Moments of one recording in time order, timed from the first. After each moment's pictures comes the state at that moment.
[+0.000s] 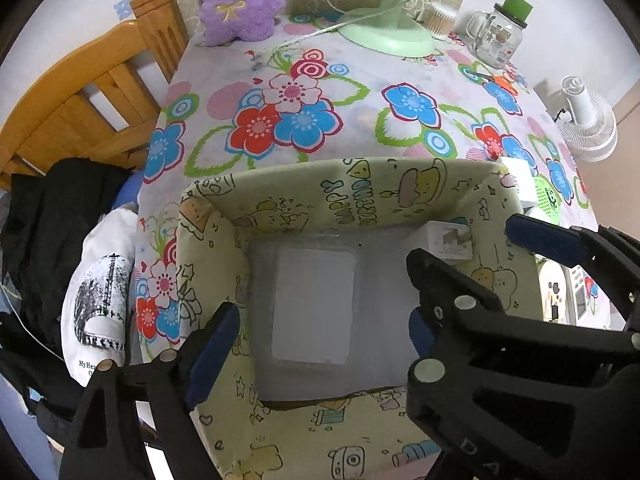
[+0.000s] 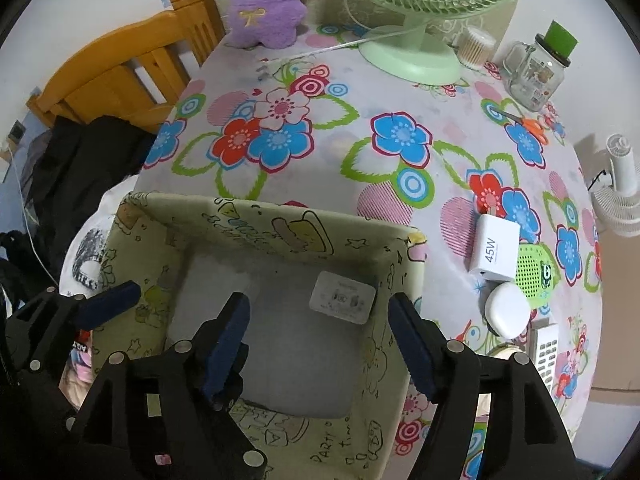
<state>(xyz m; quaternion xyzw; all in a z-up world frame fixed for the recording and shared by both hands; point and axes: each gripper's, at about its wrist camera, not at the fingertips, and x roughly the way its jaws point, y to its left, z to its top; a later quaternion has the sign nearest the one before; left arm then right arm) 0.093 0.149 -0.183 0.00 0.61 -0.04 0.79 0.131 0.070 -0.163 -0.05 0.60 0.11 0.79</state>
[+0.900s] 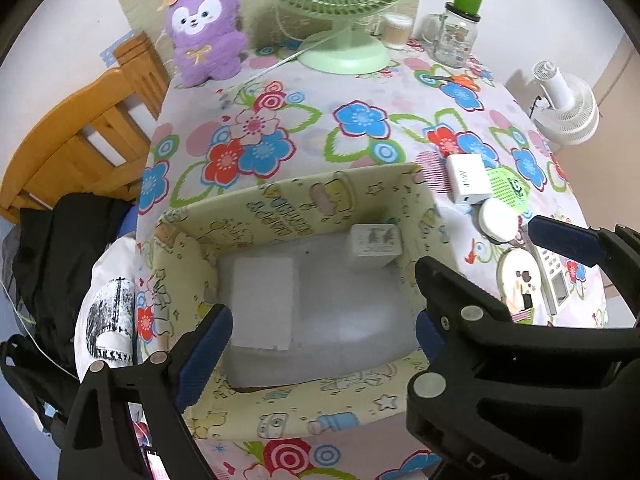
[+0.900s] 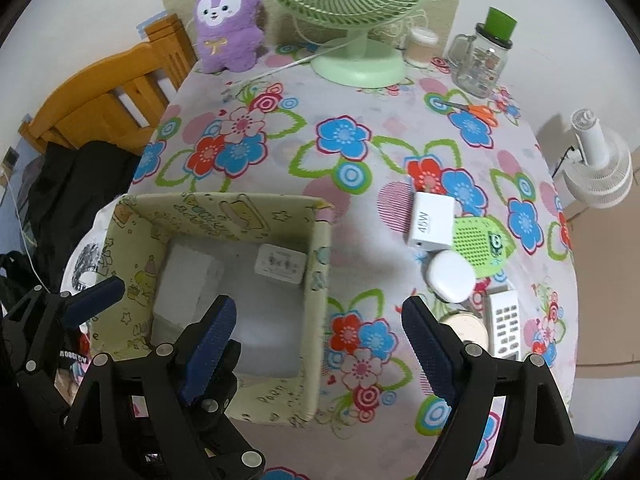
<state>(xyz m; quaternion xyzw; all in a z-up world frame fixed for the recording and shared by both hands) 0.075 0.096 -0.152 0.05 0.58 -0.05 0.81 0.104 0.015 -0.128 -0.03 0.59 0.07 0.81</state>
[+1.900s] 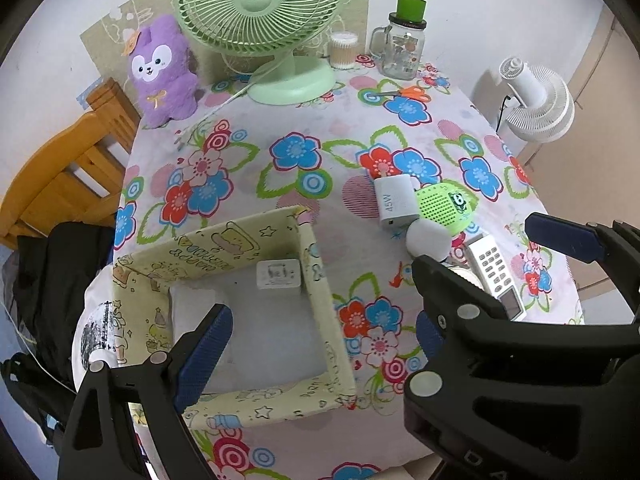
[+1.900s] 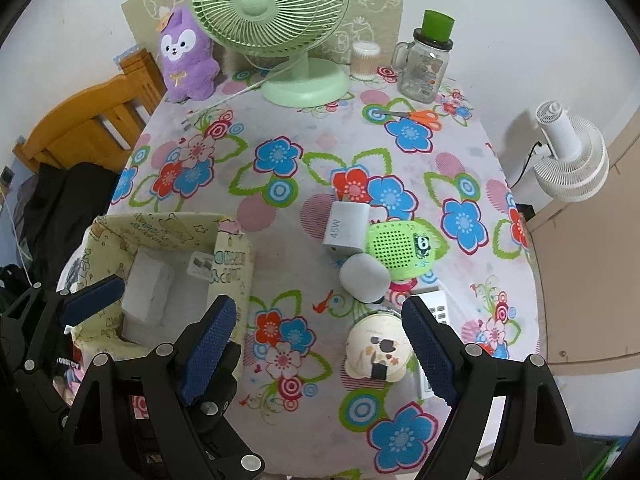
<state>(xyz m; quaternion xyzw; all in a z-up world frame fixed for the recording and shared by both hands) 0.074 0.016 -0.123 0.06 0.56 -0.07 0.82 0.097 -0.067 -0.097 -0.02 0.57 0.06 0.82</state>
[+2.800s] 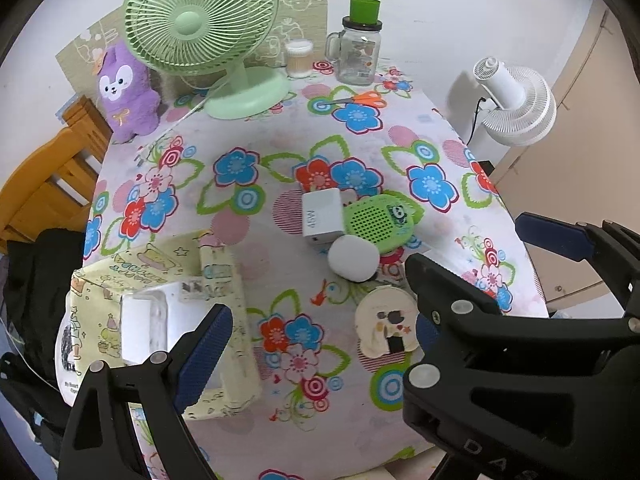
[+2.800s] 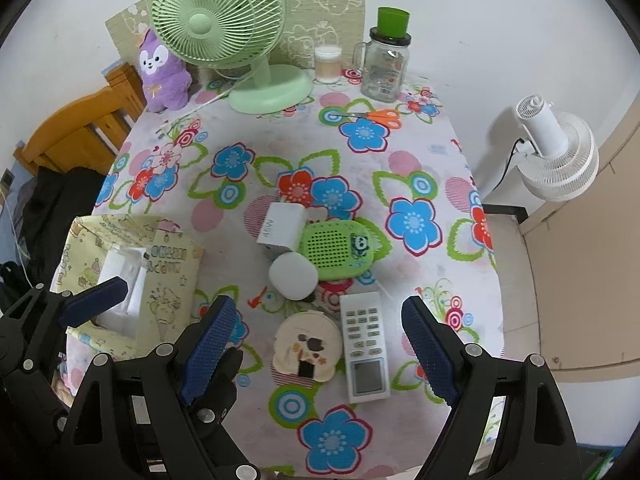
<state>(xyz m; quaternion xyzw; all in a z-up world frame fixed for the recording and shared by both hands) 0.075 -0.060 -0.119 0.05 0.56 -0.08 0.82 0.096 -0.148 -0.093 -0.02 0.56 0.06 0.83</state>
